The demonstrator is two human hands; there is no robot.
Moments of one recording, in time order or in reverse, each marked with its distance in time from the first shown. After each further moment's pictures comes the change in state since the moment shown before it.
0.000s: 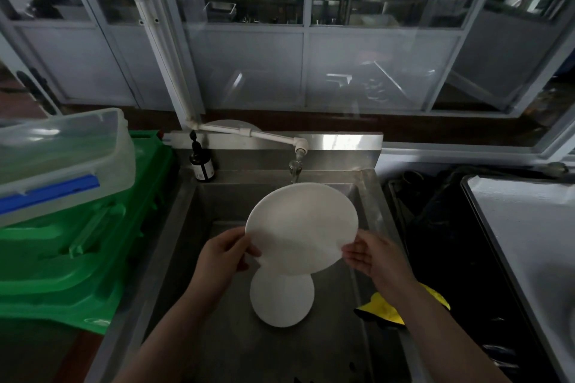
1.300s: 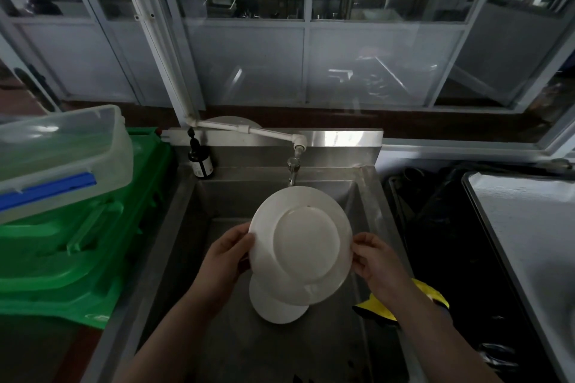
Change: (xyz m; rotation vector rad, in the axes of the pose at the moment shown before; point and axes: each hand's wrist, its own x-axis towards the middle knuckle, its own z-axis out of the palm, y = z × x) left_hand -0.006 -0.001 0.012 -0.327 -0.115 -0.133; right_hand 0.004 0.012 -0.003 0.076 -0.006 0.014
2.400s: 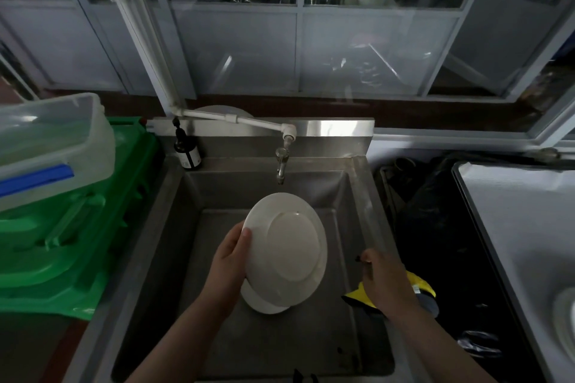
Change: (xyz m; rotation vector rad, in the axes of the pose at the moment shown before) left_hand 0.003 -0.033 0.028 0.082 0.074 0.056; right_hand 0.020 0.045 -0.082 -1.382 0.111 -0.497
